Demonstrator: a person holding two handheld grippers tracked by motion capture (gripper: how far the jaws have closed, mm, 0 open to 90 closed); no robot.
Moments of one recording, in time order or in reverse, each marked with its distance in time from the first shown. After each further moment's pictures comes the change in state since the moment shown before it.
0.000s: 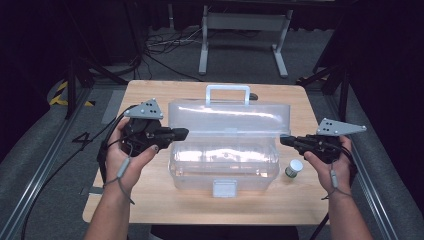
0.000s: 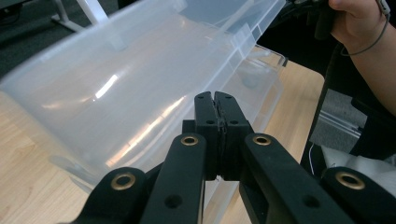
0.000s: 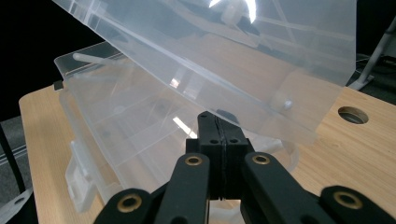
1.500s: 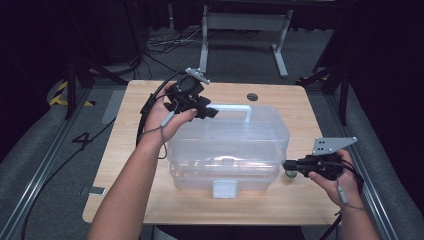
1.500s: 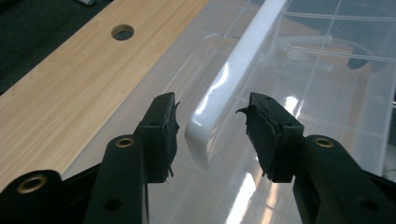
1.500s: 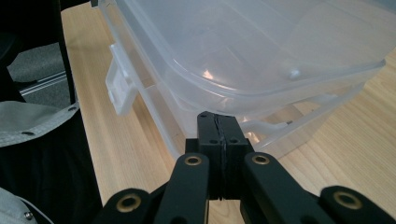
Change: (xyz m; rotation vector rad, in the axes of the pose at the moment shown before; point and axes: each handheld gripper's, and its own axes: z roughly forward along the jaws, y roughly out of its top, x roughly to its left) left arm 0.045 0.084 0.077 0.215 0.000 0.060; right arm 0.008 -0.033 -0.009 0.241 0.160 -0.082
